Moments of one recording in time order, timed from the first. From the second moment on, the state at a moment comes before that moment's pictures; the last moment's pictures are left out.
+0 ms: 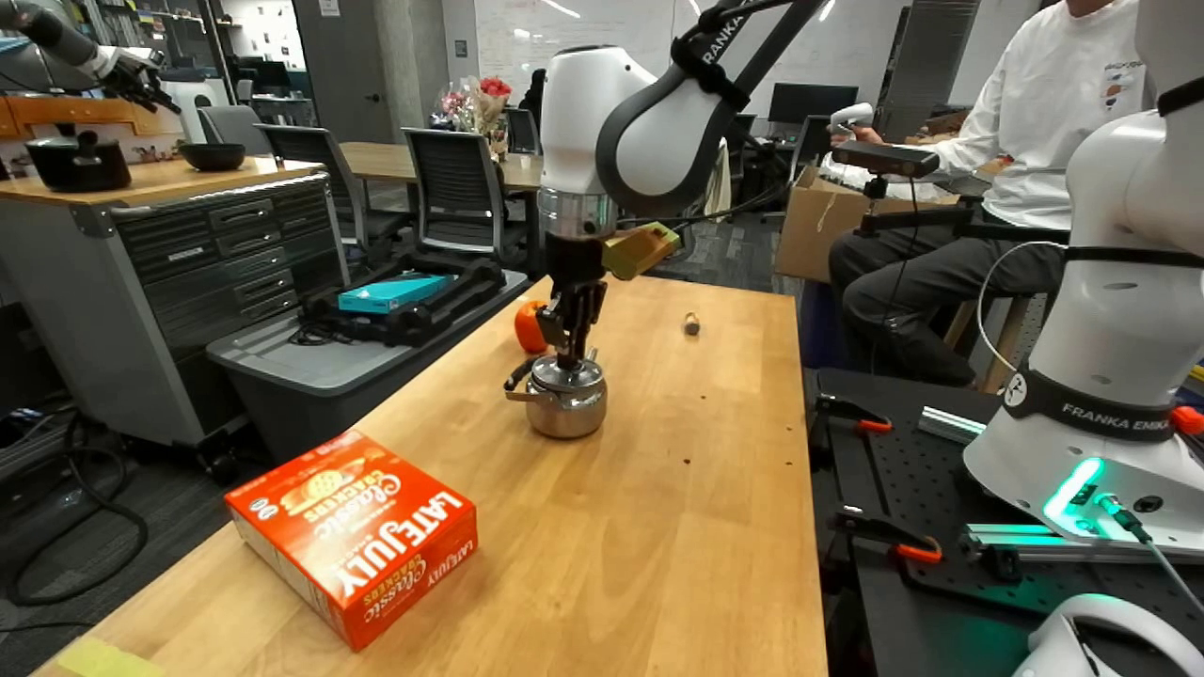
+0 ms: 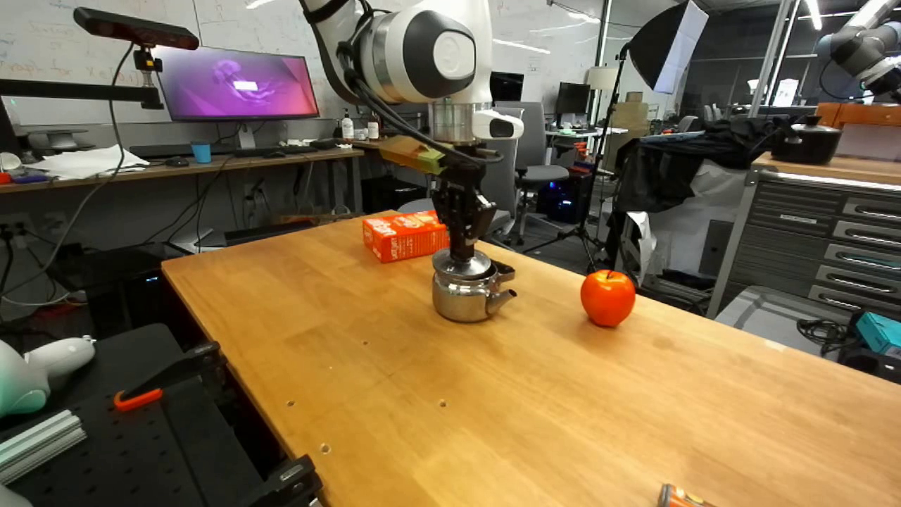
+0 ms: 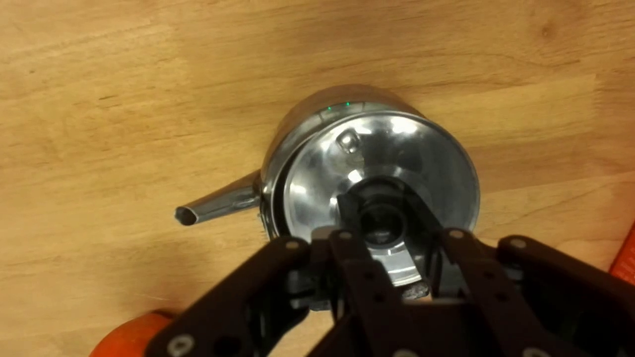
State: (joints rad) arm 0.10 0.31 -0.02 -2.23 -0.06 2.60 0.27
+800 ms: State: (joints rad) arm 0.10 0.34 -0.03 -2.19 -0.06 2.60 0.28
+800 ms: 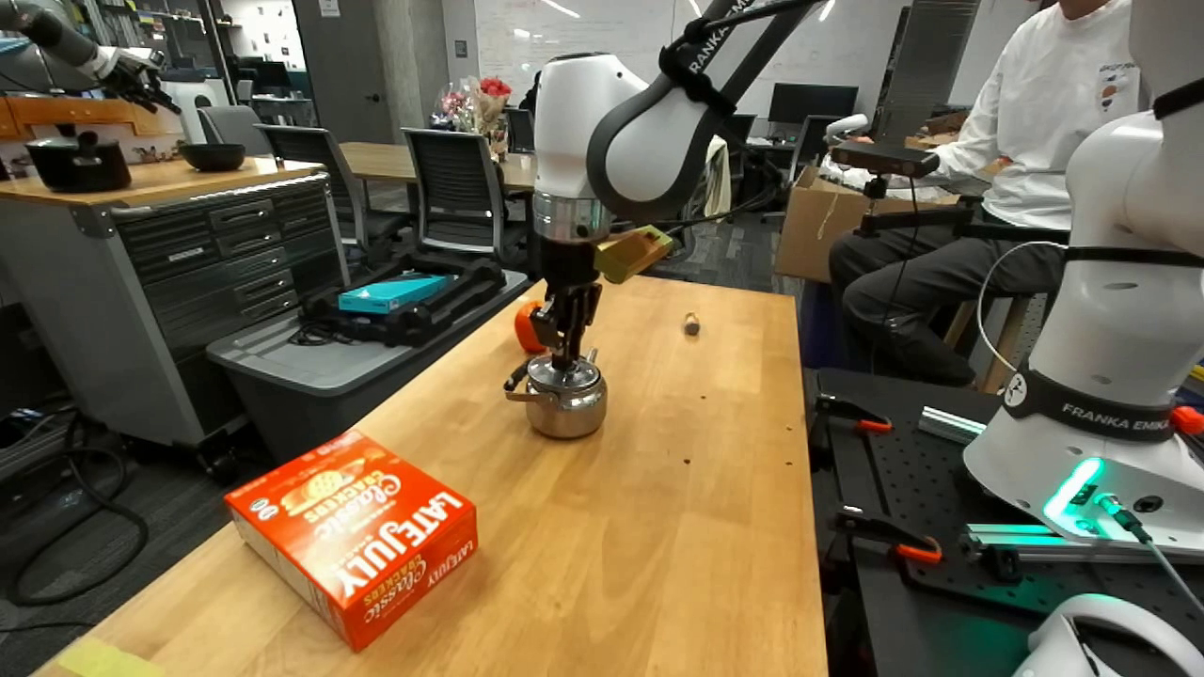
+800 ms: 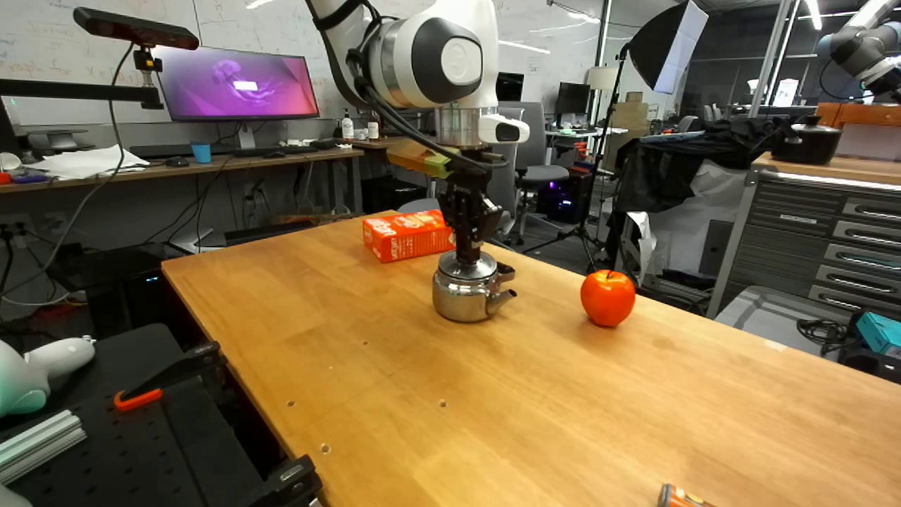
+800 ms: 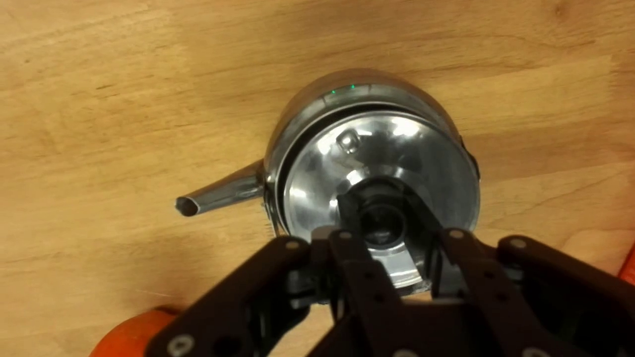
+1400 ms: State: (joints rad) arm 0.10 0.35 -0.03 -2.19 -0.07 2.60 0.28
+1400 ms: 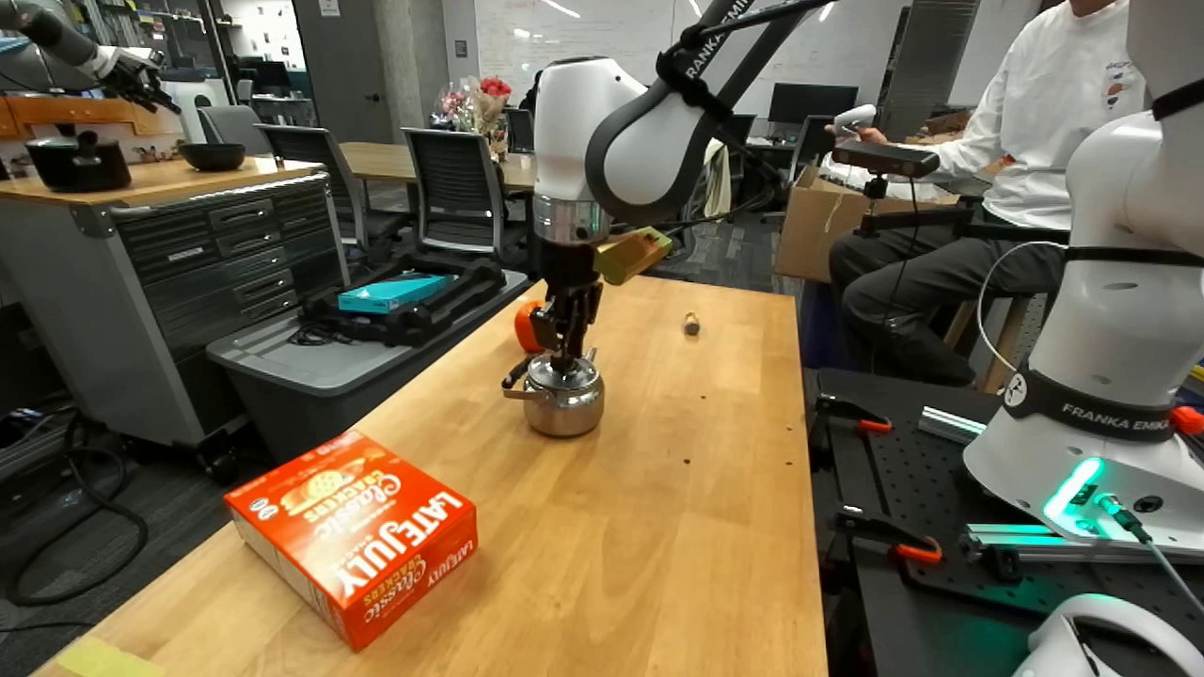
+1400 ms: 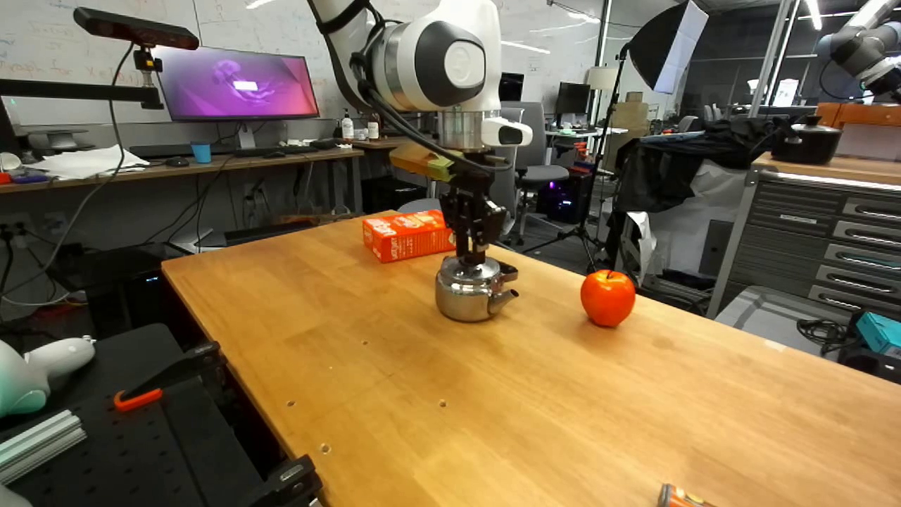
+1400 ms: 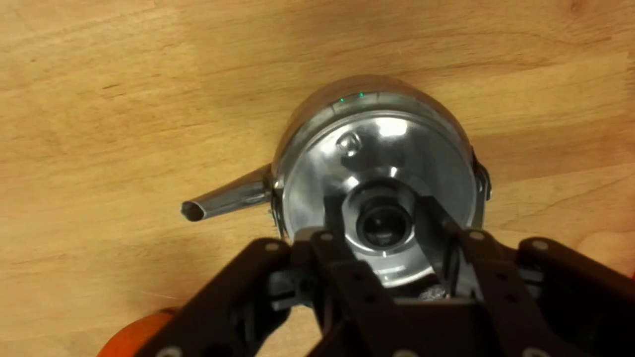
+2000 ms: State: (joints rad) arm 0.12 0.29 -0.03 -2.23 -0.10 2.59 0.28
